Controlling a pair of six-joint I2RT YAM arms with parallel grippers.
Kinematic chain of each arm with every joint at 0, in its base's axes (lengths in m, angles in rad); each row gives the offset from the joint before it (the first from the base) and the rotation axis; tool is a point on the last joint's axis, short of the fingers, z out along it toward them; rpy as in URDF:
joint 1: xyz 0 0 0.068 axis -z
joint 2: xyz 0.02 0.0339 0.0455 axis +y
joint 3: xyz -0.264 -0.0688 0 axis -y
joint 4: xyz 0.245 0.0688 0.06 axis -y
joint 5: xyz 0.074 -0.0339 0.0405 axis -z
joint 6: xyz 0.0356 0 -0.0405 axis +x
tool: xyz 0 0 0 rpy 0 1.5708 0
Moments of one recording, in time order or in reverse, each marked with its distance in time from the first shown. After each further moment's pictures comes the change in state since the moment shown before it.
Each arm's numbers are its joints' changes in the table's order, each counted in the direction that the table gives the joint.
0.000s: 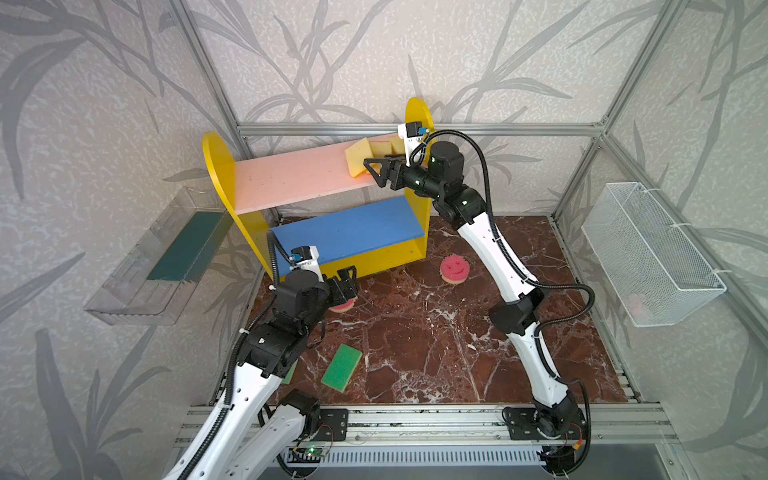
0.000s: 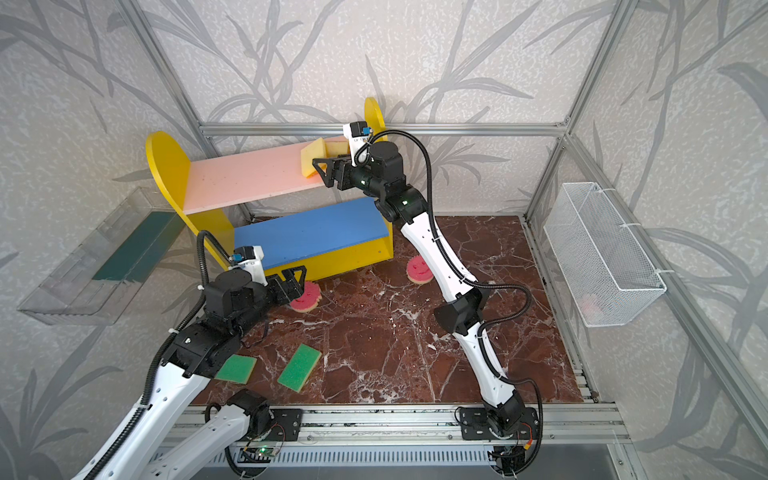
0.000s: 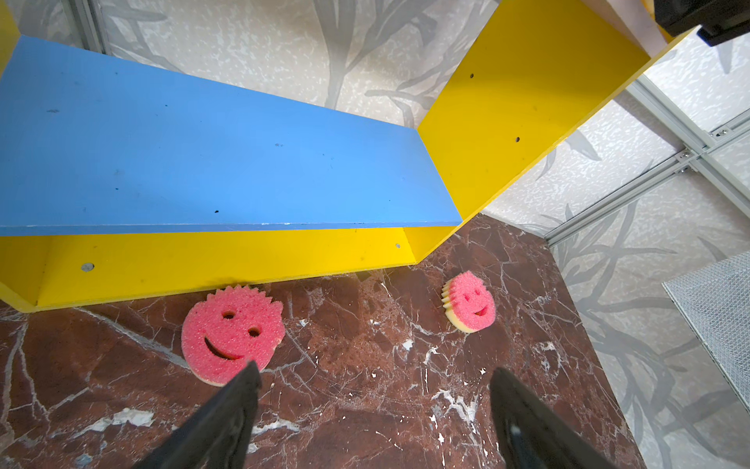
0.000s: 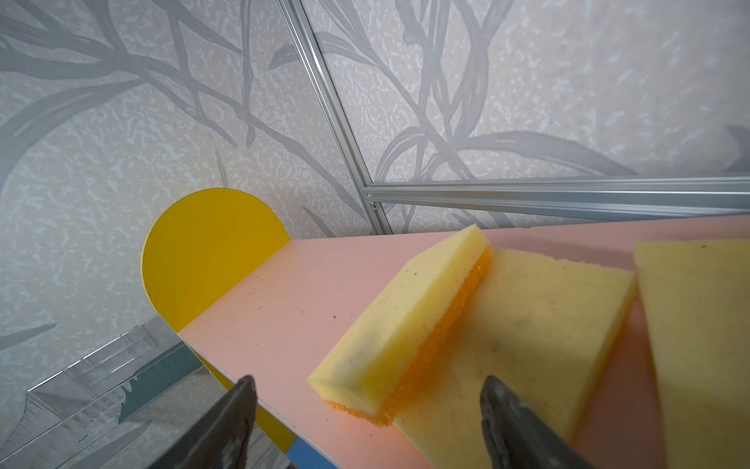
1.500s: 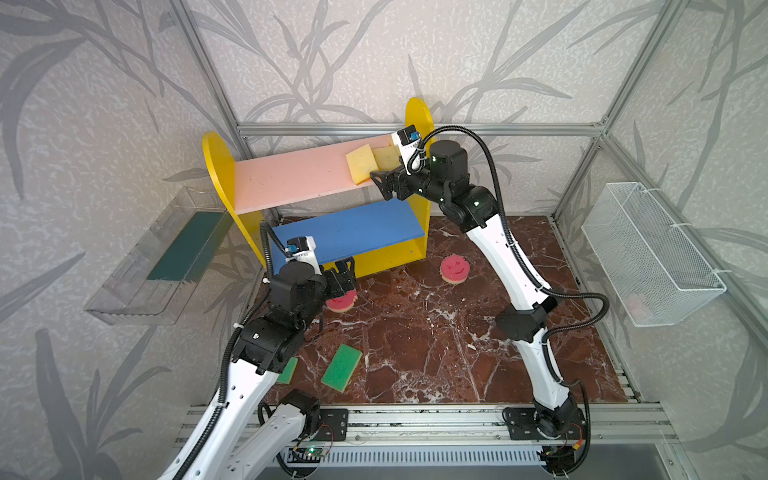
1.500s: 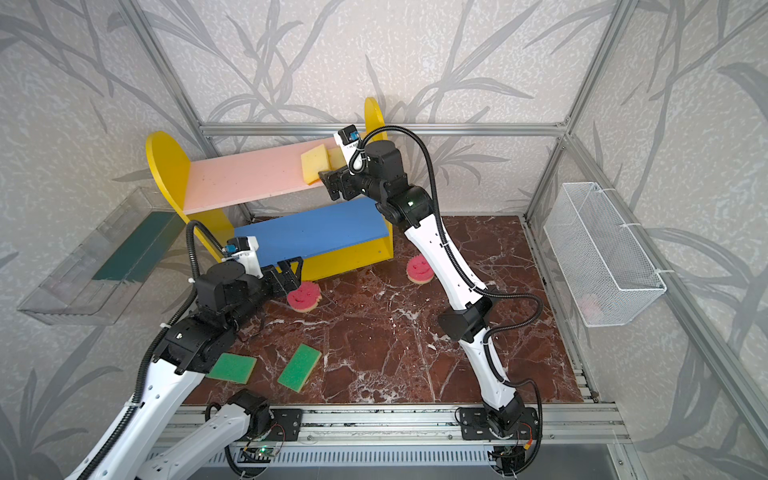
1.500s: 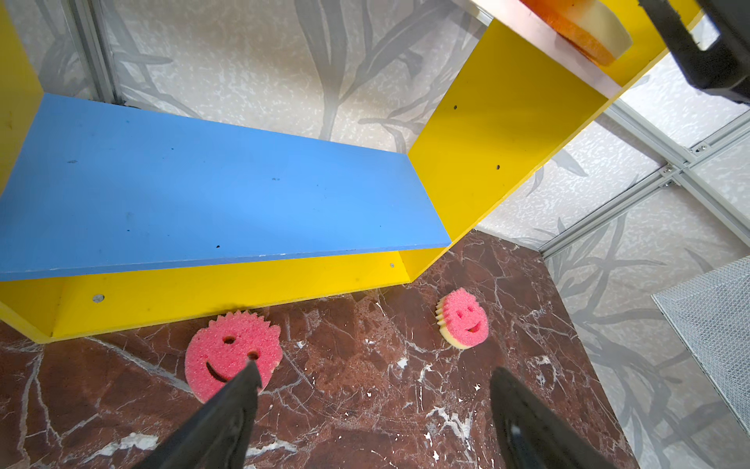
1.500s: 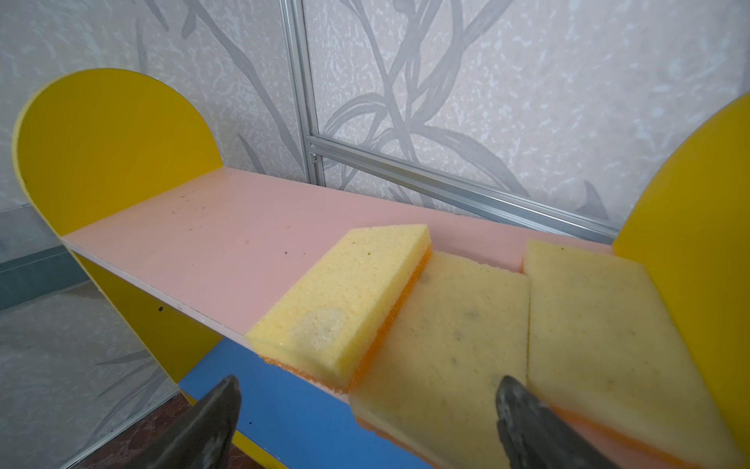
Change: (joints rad) left arm 0.000 0.037 0.108 -0.029 -0.019 0.032; right arm -0.047 -0.132 -0.021 -0.273 0.192 -0.386
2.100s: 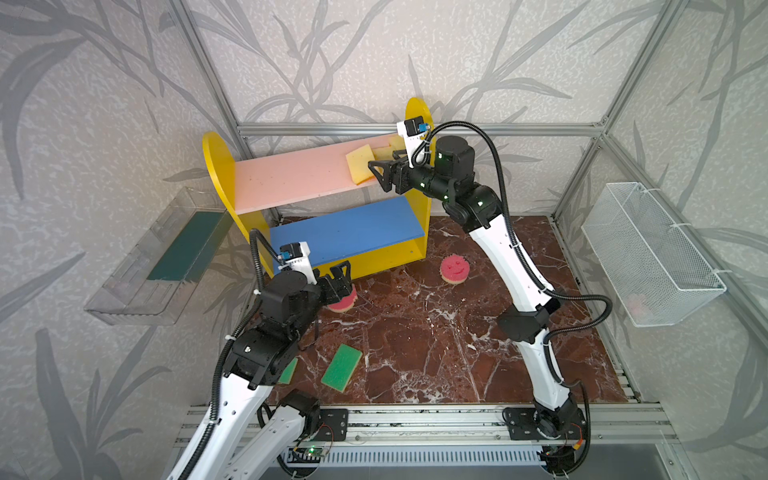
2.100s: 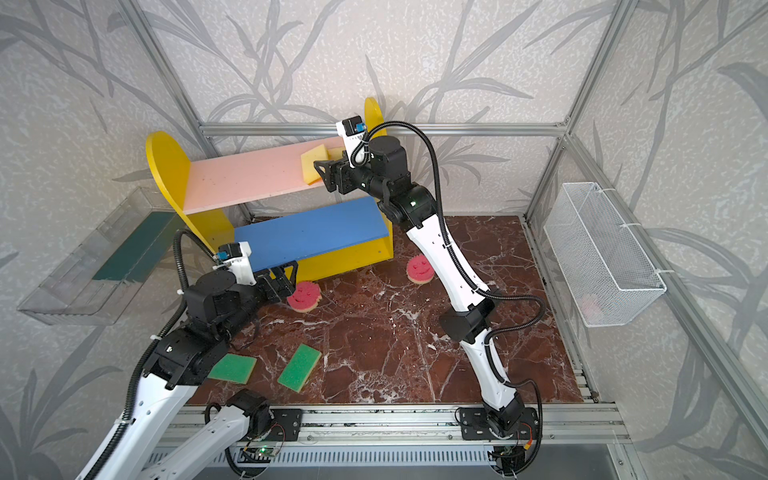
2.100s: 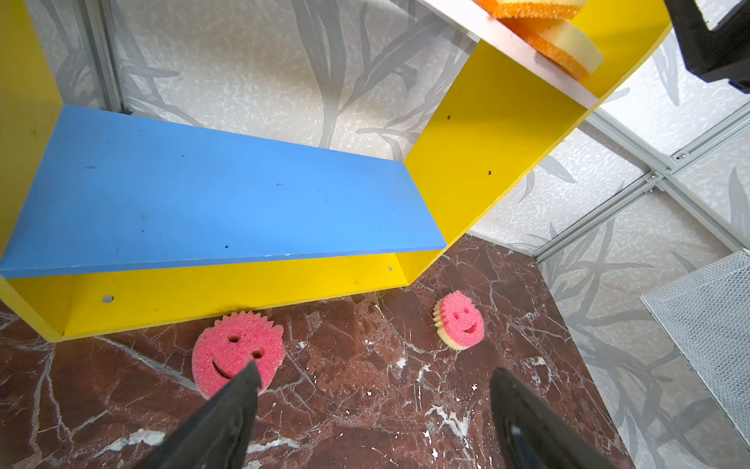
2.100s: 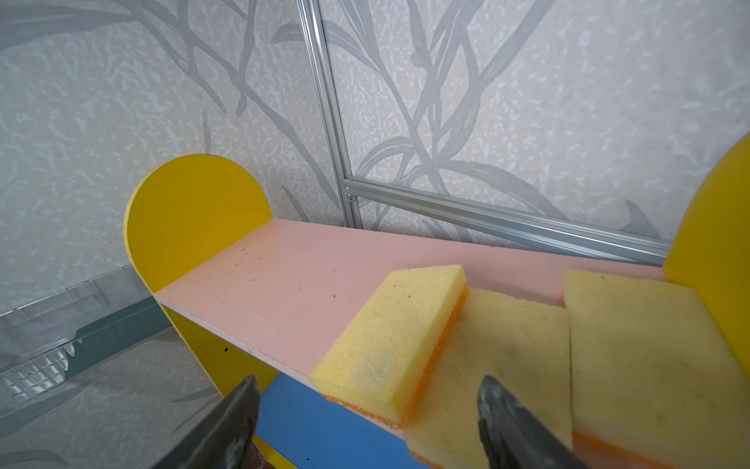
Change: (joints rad) left arm 0.000 -0.085 -0.042 -0.017 -0.004 0.001; right arm 0.000 0.016 0.014 0.090 -0.046 0.162
